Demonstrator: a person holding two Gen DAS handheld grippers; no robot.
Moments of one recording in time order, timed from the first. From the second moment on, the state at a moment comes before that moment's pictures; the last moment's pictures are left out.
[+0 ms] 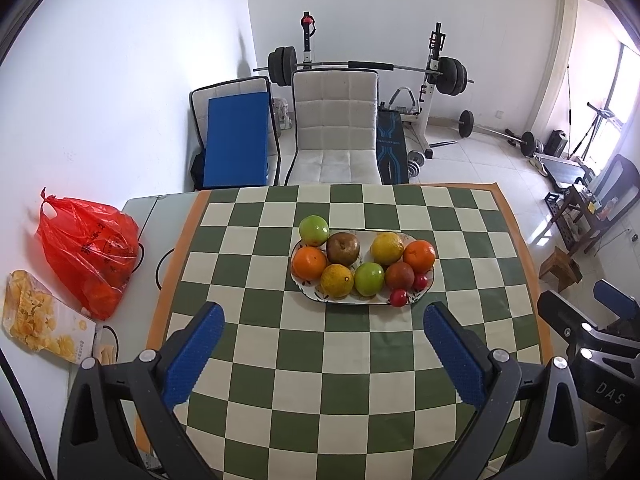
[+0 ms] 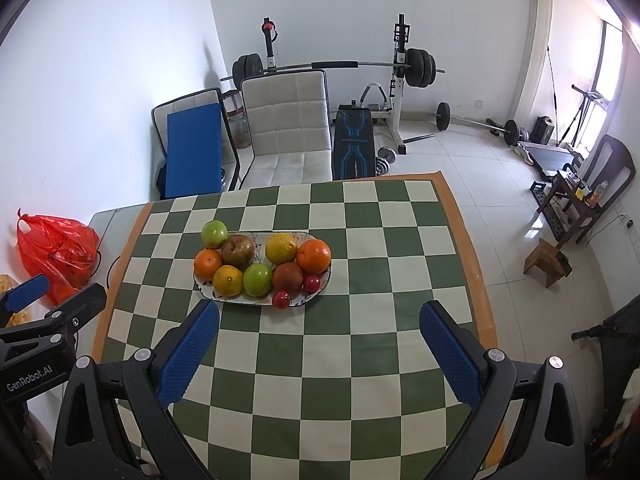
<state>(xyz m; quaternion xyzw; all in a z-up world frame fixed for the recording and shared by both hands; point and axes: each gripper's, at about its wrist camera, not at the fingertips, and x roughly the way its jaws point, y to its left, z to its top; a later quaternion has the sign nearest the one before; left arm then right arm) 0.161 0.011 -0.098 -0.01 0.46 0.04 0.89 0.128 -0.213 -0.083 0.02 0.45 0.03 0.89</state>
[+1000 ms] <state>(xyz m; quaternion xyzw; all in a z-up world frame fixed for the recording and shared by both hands) 0.160 0.012 -0.096 0.00 0.45 0.04 0.89 0.125 -0.202 -0.071 0.02 0.45 0.03 0.89</state>
